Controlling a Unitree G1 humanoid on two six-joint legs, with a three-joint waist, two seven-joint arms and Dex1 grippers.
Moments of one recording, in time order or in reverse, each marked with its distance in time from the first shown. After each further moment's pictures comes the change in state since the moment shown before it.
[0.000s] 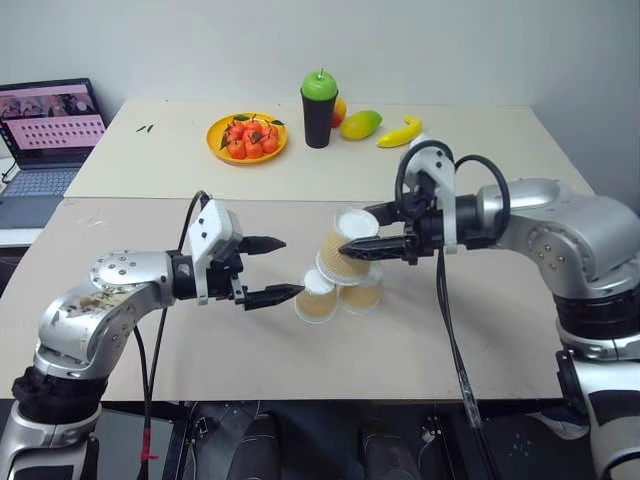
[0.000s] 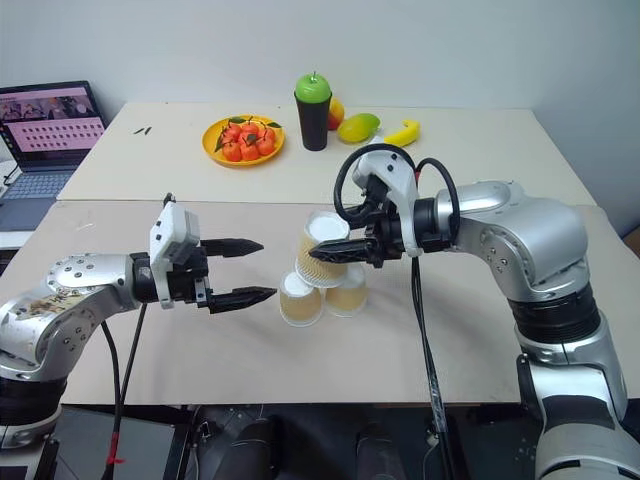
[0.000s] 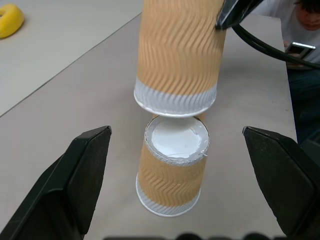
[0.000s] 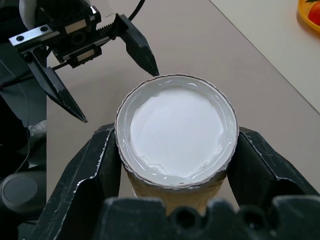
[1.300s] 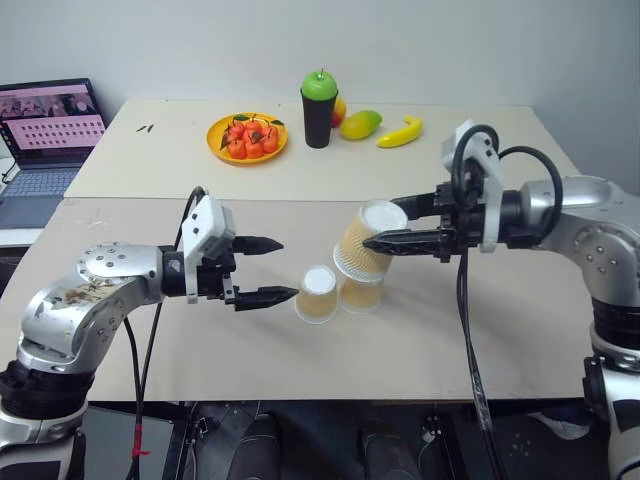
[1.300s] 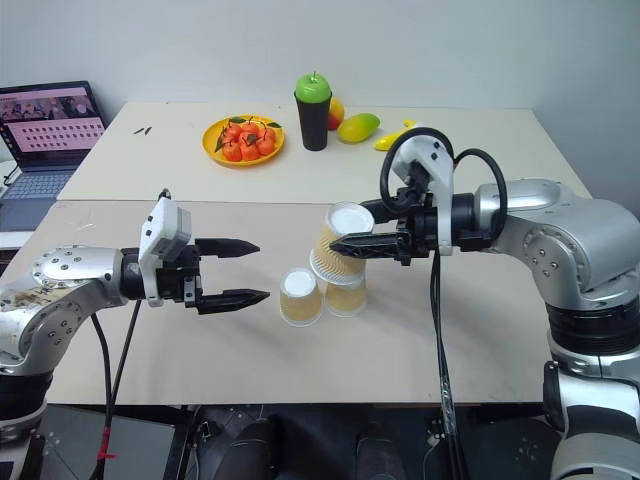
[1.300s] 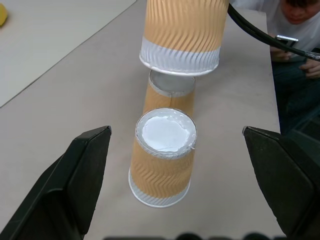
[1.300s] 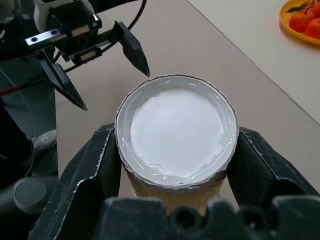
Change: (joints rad) left arm -0.015 0.051 0.007 0.008 -0.045 0.024 -0.047; right arm 0.028 -0.079 -0.126 -0.044 0.102 0.019 0.018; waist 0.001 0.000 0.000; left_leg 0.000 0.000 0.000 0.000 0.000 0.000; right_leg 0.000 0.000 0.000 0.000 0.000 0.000
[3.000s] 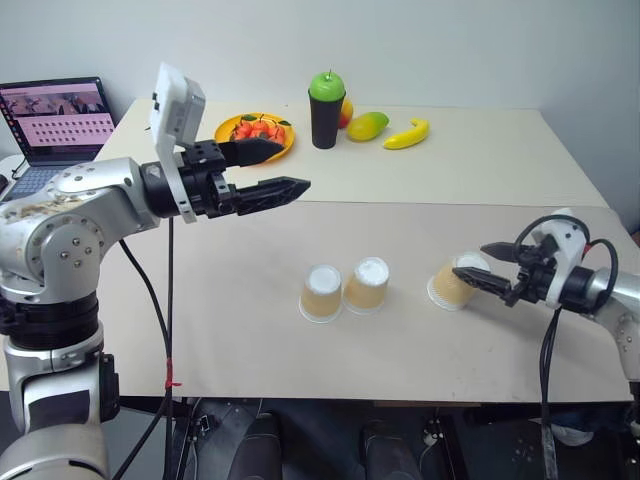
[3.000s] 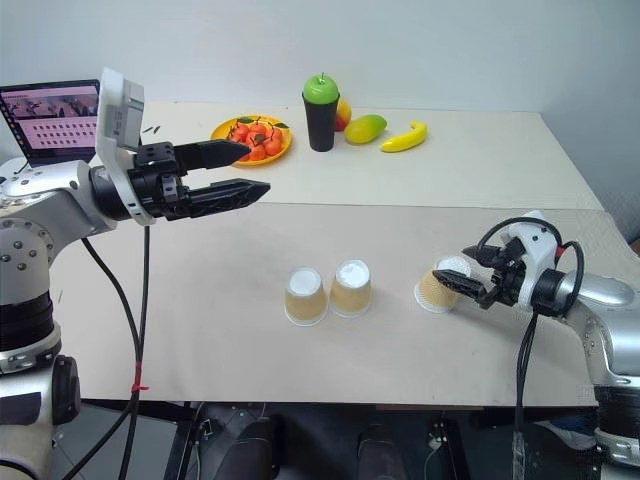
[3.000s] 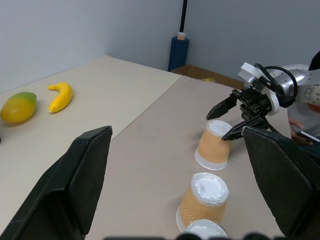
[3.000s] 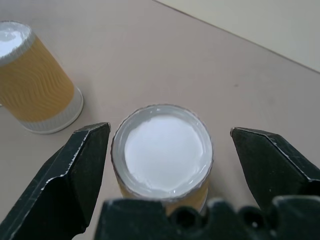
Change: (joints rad) left arm -0.389 -0.093 0.123 0.151 -0.176 0.241 0.181; right arm 0.599 -0.070 -0.285 0.260 -0.275 -0.487 -0.015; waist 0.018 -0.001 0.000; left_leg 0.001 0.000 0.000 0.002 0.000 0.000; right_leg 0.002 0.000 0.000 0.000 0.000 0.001
